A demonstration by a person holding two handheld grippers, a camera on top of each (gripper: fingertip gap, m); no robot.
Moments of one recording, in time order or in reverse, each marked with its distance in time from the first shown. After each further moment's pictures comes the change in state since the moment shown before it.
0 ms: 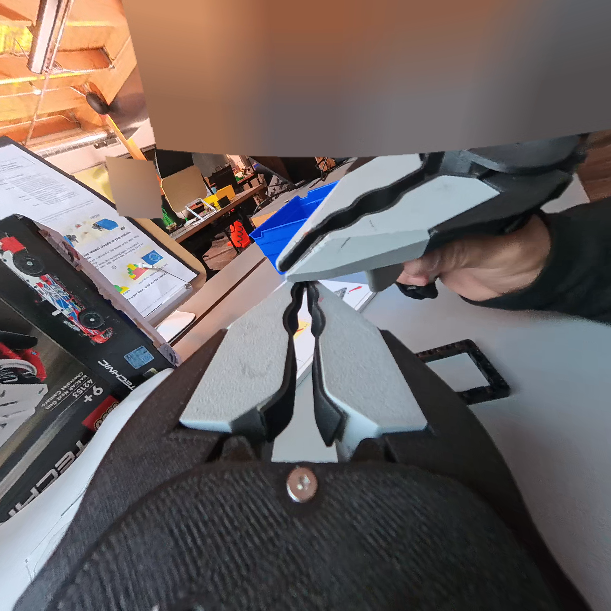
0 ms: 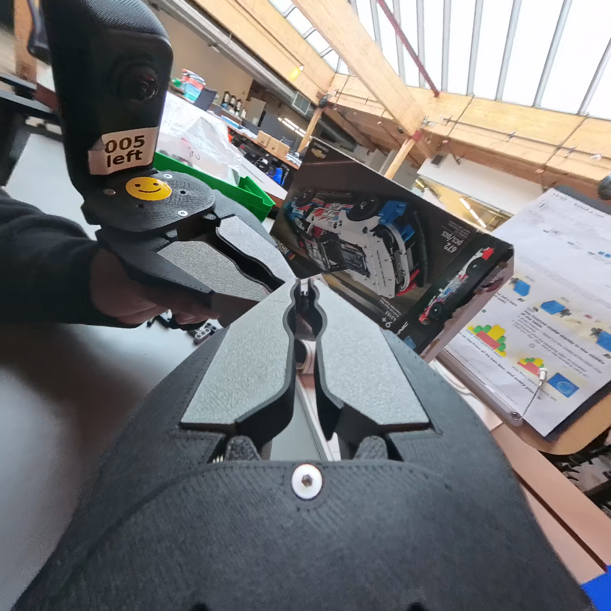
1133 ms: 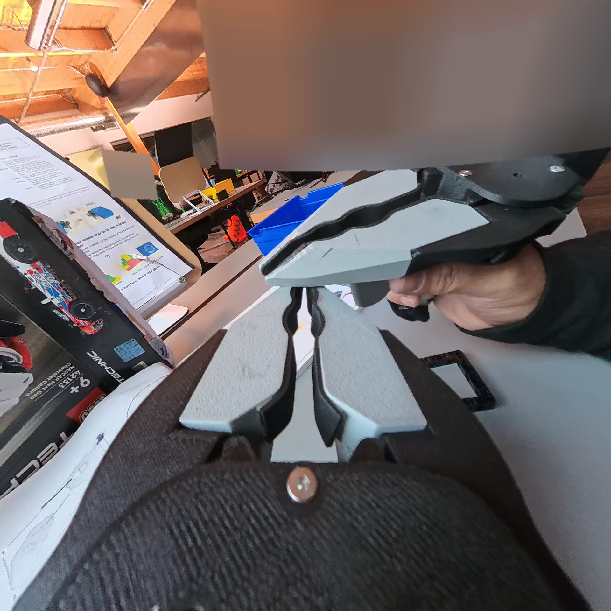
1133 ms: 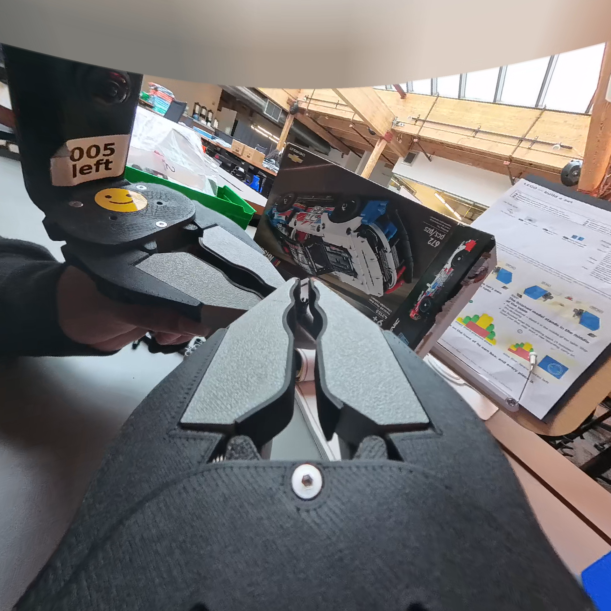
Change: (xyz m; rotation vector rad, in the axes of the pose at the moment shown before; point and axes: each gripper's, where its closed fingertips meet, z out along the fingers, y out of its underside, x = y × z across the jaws) left arm 0.000 -0.003 0.001 -0.007 -0.009 -0.060; right arm 0.006 -0.001 0.007 0.017 0.087 0.043
